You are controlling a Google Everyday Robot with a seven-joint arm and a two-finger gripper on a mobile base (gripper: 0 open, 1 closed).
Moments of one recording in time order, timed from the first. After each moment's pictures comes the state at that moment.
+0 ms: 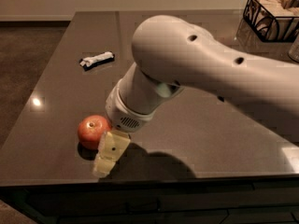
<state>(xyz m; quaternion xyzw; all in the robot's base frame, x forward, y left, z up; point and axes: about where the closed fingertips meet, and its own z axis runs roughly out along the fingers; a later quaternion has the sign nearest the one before) 0.413 0.095 0.854 -0.68 0.68 0.18 0.23</state>
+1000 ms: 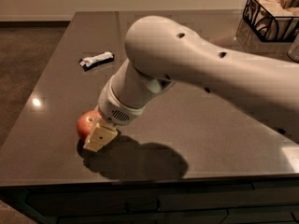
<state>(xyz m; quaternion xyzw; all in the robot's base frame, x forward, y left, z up) 0.429 0.120 0.853 -0.67 0.68 0.20 0.24</state>
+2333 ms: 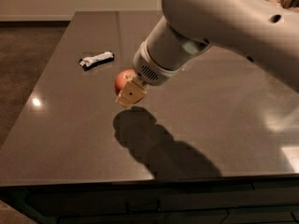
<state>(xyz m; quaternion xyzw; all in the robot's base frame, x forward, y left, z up) 0.508 0.036 0.911 -0.53 0.79 0.11 0.28</state>
